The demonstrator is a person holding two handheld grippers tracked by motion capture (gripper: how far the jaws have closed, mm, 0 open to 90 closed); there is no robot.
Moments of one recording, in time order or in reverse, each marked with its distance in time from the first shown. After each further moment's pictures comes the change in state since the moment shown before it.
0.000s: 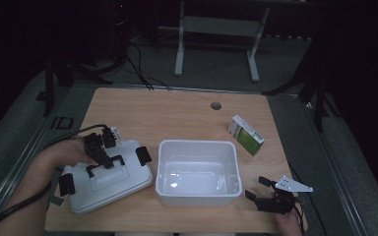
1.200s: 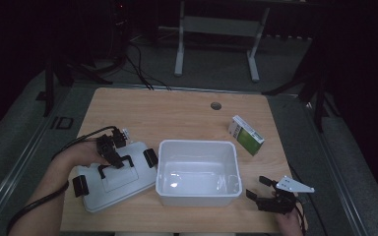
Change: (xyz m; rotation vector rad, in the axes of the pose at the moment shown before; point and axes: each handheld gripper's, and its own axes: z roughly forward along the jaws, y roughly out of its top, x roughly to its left) left arm 0.014 0.020 0.032 -0.030 0.043 -0.066; right arm 0.000 0.002 -0.003 -0.010 -0.005 -0.015
